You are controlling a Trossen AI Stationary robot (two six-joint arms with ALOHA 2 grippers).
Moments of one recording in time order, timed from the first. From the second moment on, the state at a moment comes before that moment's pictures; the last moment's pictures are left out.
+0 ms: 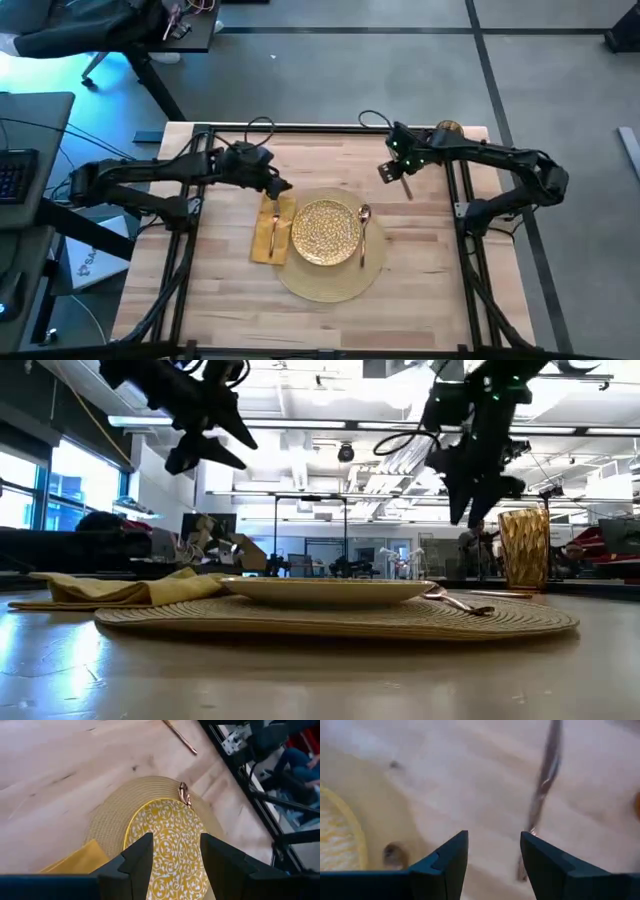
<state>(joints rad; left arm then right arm) 0.24 1.11 0.81 -0.33 0.06 -0.79 -0.49 1.32 0.94 -0.83 0.13 0.59</state>
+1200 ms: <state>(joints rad) 0.23 1.11 0.81 -0.34 0.07 -0.98 -0.41 1.08 0.08 0.10 0.33 0.60</state>
